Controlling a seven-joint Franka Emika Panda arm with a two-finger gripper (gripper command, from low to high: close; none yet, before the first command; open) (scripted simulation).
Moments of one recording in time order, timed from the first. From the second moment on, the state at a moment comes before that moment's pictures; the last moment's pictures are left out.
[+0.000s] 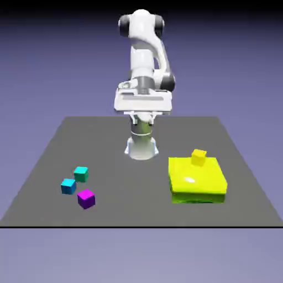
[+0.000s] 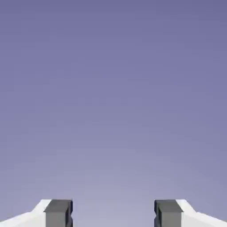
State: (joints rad) arm -0.02 -0.53 -0.01 -2.79 0.00 3.02 0.71
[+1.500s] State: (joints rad) arm -0.26 -0.01 0.06 -2.55 0.17 2.51 0.58
